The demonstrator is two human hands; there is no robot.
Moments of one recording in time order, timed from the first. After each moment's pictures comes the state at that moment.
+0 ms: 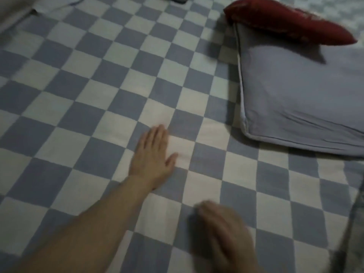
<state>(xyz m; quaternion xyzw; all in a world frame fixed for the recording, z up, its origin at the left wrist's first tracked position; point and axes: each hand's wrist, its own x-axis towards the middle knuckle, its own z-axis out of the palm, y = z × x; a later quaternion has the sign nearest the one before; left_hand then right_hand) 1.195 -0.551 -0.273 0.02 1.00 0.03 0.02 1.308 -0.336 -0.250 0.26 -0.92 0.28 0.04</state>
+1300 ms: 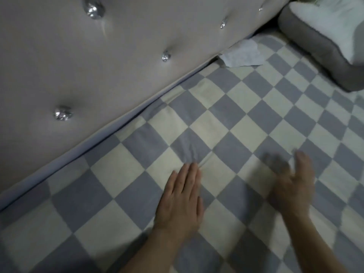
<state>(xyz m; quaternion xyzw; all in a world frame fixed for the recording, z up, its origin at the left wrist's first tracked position) 1.223 -0.825 -0.279 -0.17 0.98 0.09 -0.06 1.070 -0.706 -0.218 0.11 -0.93 0.35 0.03</state>
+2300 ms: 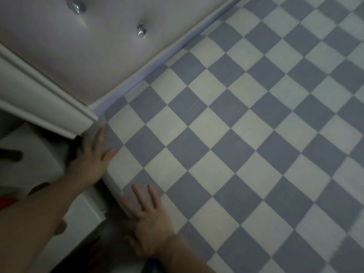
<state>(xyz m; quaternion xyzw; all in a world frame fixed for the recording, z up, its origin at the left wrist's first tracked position) 1.519 -0.958 -0.253 -0.44 0.88 0.13 0.14 1.474 -0.734 -0.255 0.68 -0.69 0.04 -0.22</state>
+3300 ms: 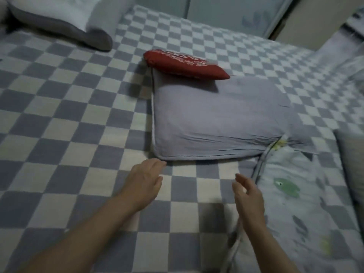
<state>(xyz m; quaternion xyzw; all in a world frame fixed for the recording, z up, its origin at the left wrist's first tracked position) 1.180 -0.409 -0.150 0.21 0.95 0.24 0.03 1.234 -0.154 -0.142 -0.30 -0.84 0.45 0.06</state>
